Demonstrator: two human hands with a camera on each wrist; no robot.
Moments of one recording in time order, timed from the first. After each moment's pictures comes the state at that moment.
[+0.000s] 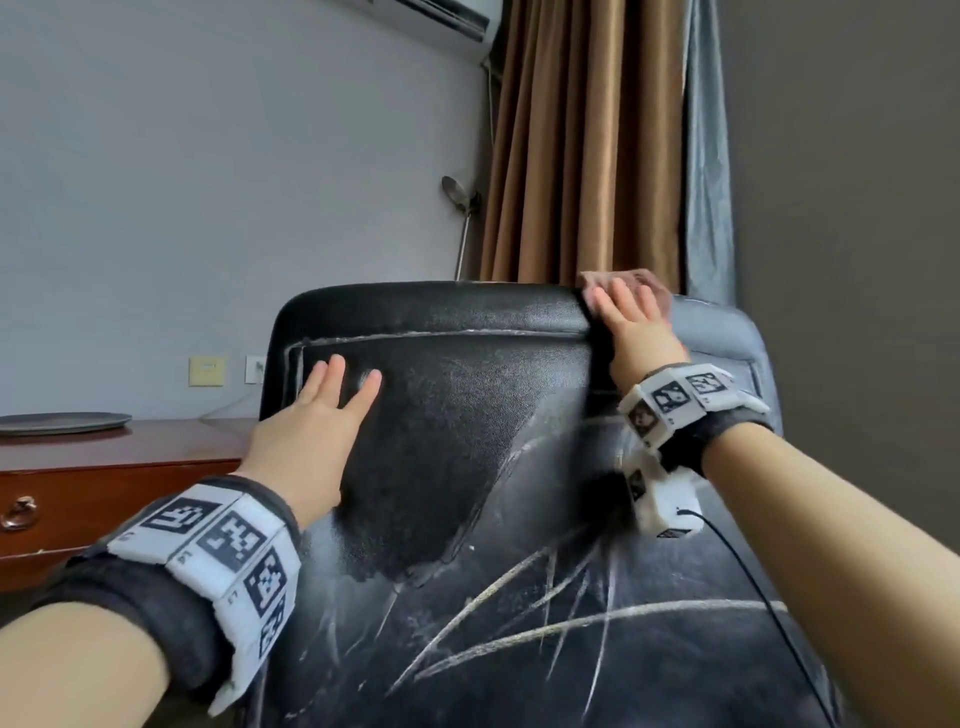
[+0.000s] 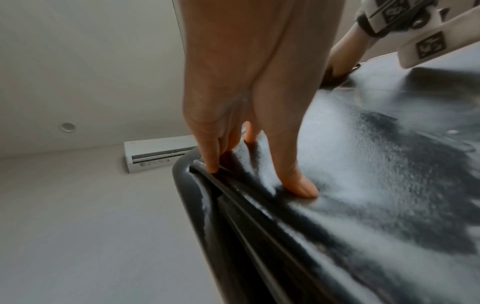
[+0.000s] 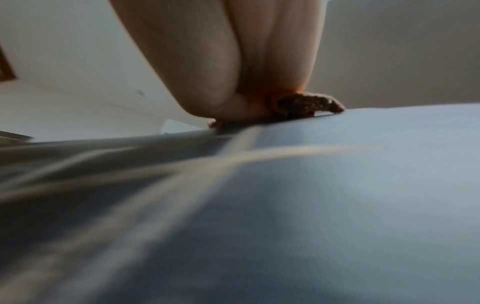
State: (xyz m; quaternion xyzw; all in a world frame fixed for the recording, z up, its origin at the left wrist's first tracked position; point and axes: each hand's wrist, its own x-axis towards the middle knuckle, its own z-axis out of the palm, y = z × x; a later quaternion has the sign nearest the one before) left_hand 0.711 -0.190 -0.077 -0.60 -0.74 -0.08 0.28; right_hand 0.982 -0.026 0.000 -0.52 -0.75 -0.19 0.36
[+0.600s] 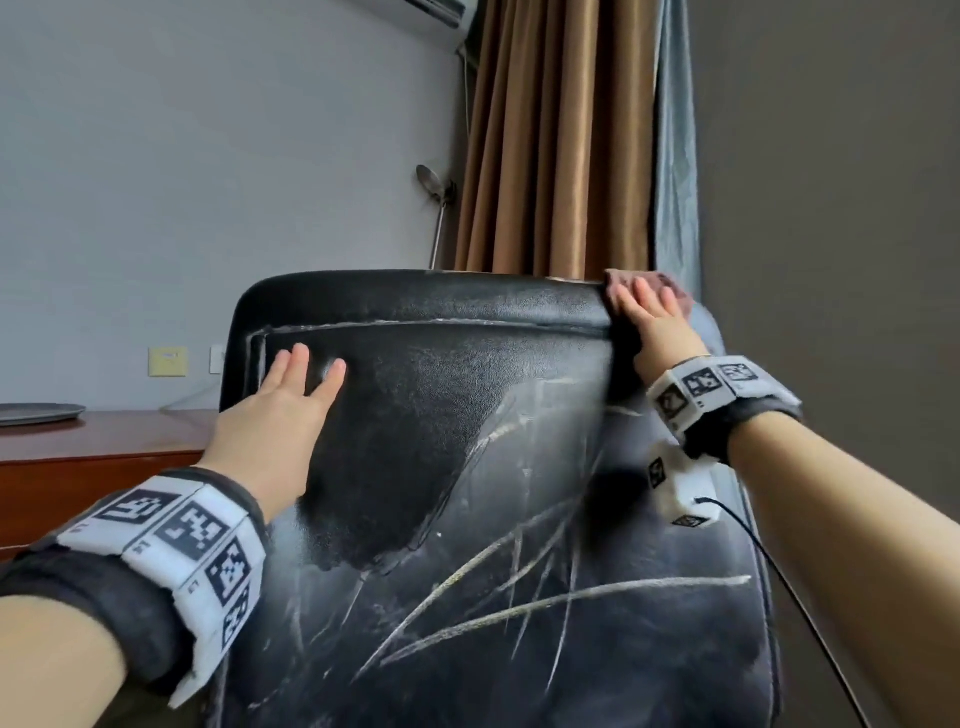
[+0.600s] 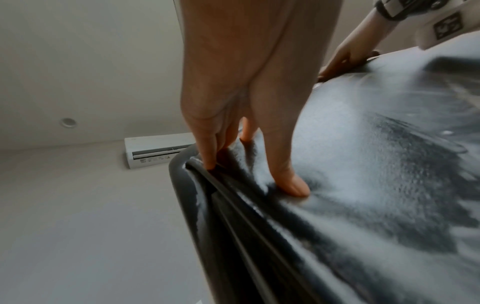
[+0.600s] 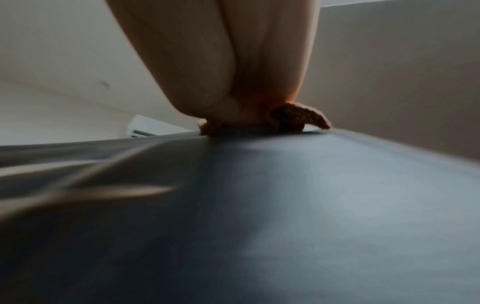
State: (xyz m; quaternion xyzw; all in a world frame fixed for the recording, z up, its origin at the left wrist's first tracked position) left_hand 0.710 -0.187 -0.079 -0.58 -0.75 -0.08 0.30; right_hand 1.035 -0.019 0.001 -0.52 -0.74 -0.25 0.34
